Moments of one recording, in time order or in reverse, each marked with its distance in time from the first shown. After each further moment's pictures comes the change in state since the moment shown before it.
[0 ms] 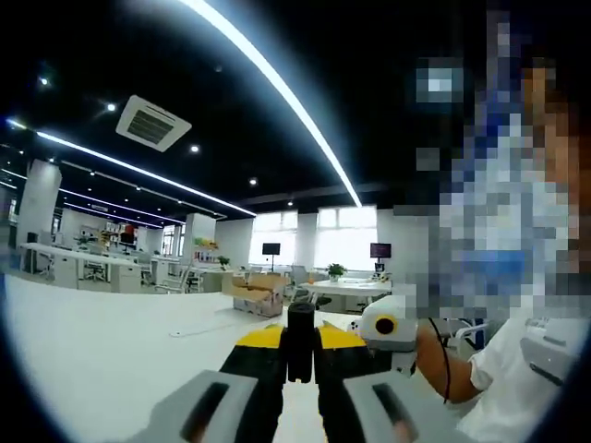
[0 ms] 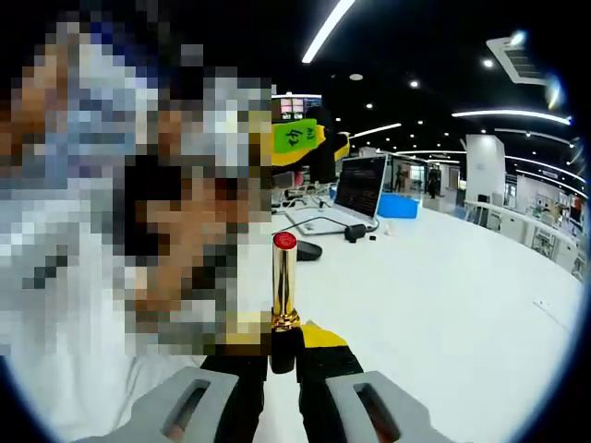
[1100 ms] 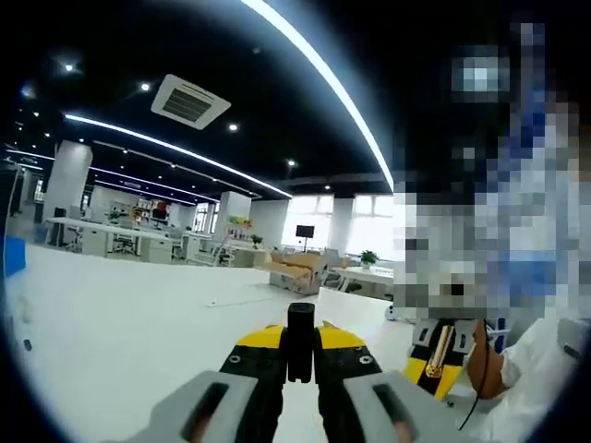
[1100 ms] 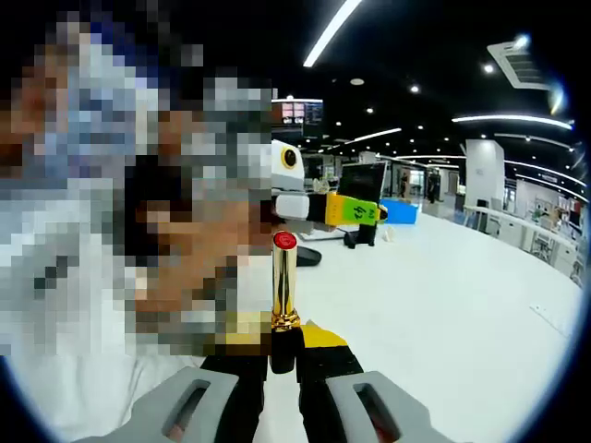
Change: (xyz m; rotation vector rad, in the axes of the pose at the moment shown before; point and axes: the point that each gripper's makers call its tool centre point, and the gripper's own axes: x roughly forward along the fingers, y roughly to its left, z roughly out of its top) left arm -0.001 0.065 -0.049 -0.078 0.081 0.167; right arm -0.006 0.007 0.005 -0.013 -0.017 -0.007
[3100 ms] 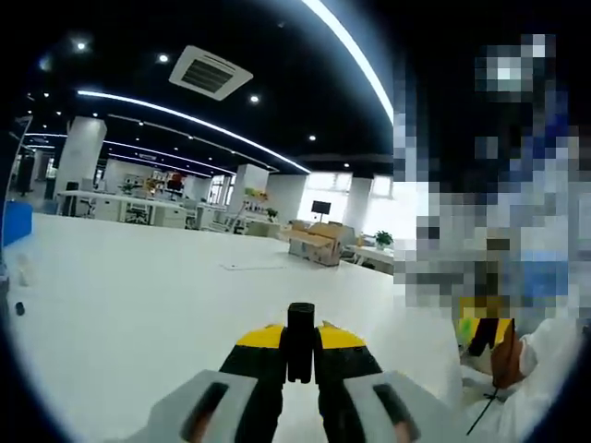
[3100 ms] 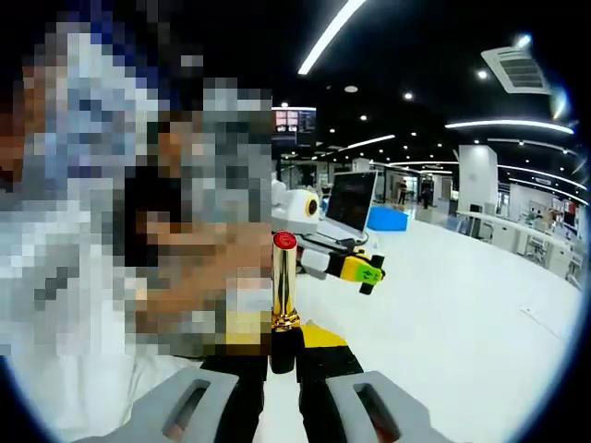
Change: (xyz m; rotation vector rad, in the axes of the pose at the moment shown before) left arm 0.016 0.048 -0.056 -0.060 0.115 0.071; right arm -0.017 -0.014 0.011 0.000 -0.036 -0.031
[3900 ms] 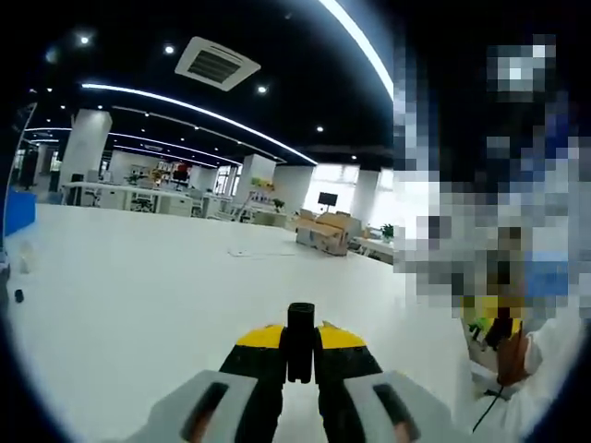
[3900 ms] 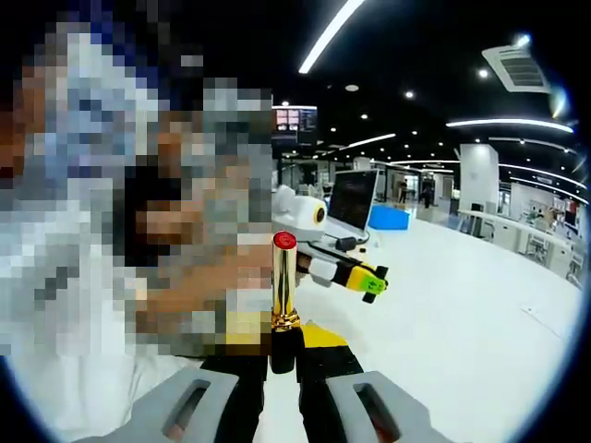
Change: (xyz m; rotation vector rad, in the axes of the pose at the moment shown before) left arm 0.007 0.015 -0.021 -0.023 0.063 0.038; right arm 0.001 0.000 -0.001 0.003 0.003 0.005
